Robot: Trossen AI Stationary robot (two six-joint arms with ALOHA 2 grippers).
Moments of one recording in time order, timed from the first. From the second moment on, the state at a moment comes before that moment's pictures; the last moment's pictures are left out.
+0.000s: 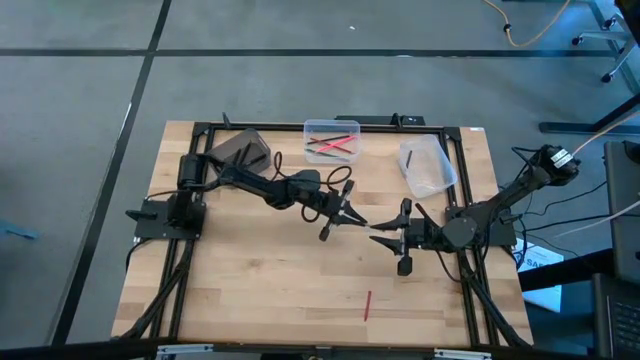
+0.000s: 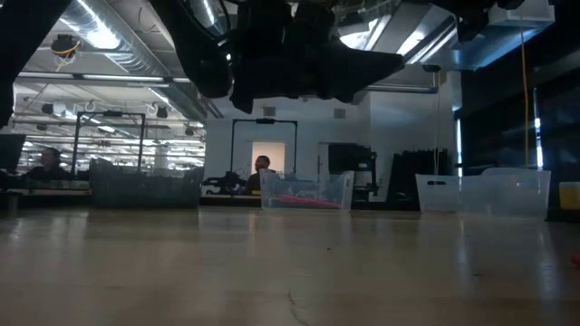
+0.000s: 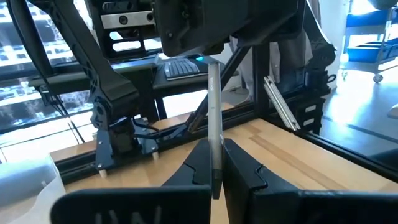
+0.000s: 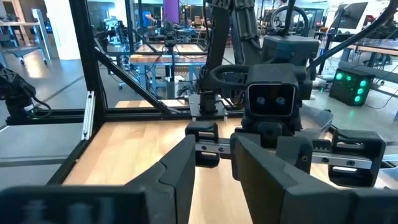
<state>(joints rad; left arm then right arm) 0.09 2.01 1.09 0.92 0.52 0.14 0.59 1.09 0.48 0.58 0.69 0.05</state>
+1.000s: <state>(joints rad) 0.05 2.01 1.09 1.05 0.54 0.12 0.59 1.09 0.48 0.59 0.68 0.04</state>
